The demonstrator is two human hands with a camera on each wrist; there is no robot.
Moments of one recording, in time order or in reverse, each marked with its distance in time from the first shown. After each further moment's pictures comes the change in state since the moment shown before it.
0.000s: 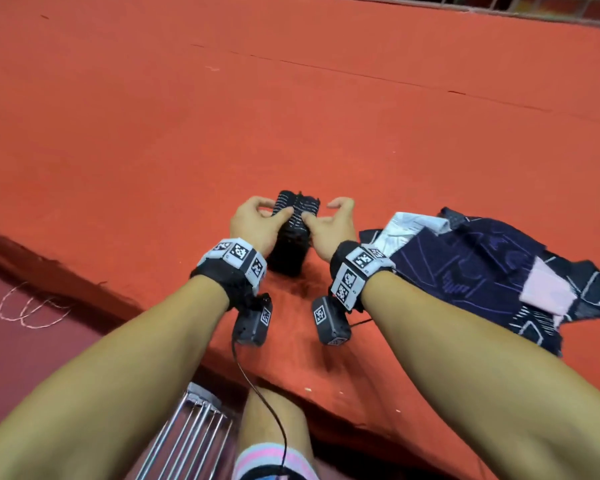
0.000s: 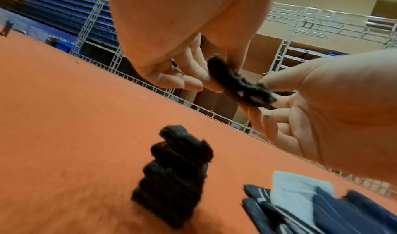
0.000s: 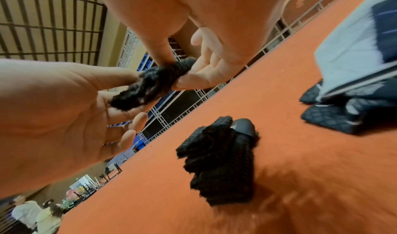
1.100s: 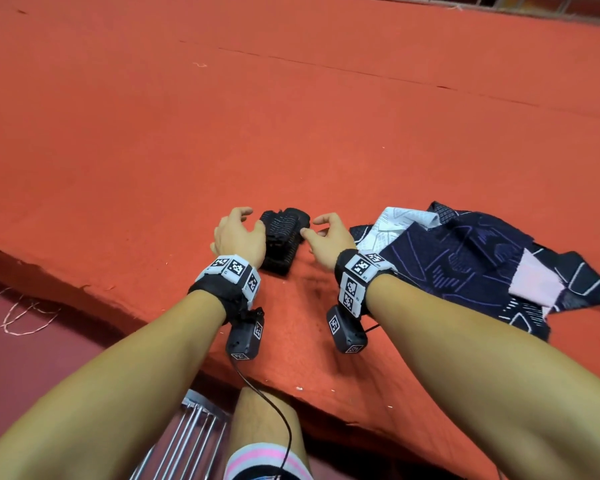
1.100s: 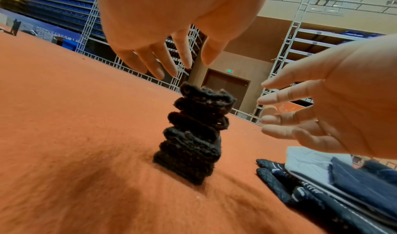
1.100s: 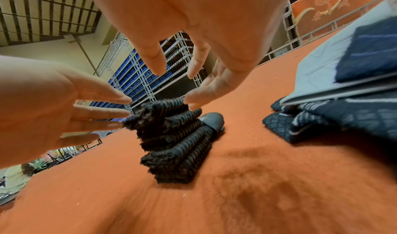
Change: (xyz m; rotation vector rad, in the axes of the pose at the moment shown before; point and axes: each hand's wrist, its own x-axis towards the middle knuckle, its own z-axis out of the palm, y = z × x) left_hand -0.010 -0.030 0.014 0.228 0.167 -0.017; right_hand 0.011 0.043 -0.015 -0.238 -0.109 0.061
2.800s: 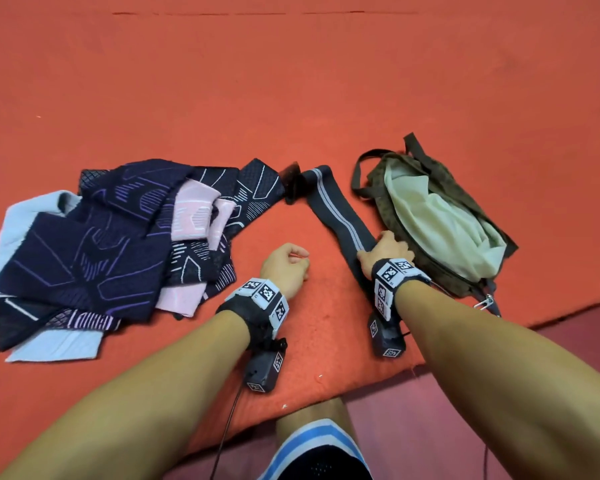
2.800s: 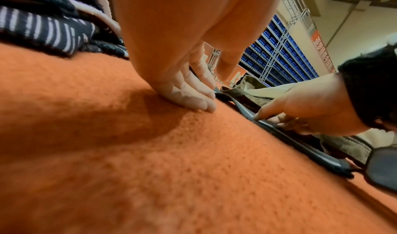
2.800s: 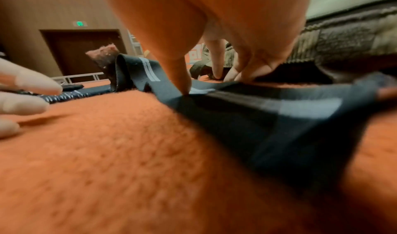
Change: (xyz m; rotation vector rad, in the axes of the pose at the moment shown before) left_hand -0.421 0.210 0.360 -0.097 -1.140 0.177; right_hand -0.203 0.353 -0.483 -0.416 0.618 0.940
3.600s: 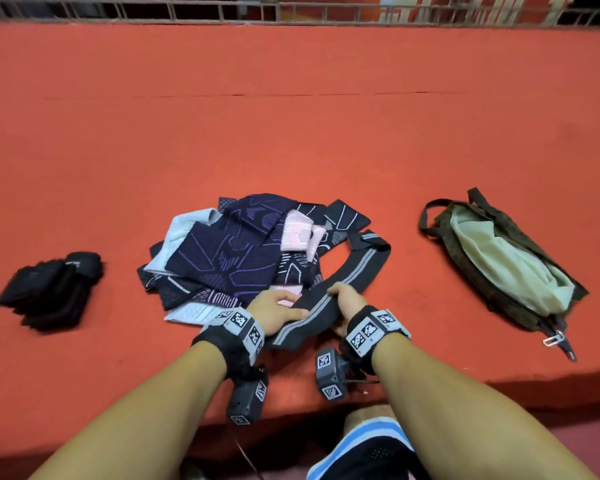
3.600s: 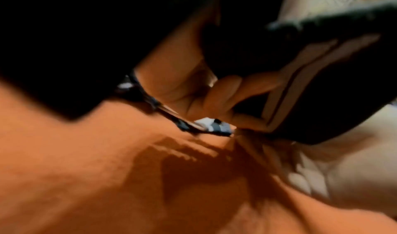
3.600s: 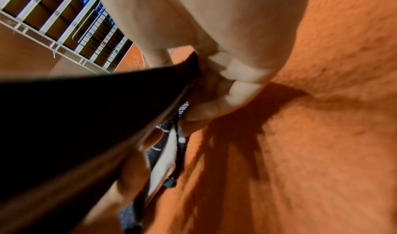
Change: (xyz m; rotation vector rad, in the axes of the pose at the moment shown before) left_hand -0.097 -0.067 -0.177 0.123 -0.064 -0.040; right_hand -0.180 -0.096 0.088 1.069 -0.648 0.194
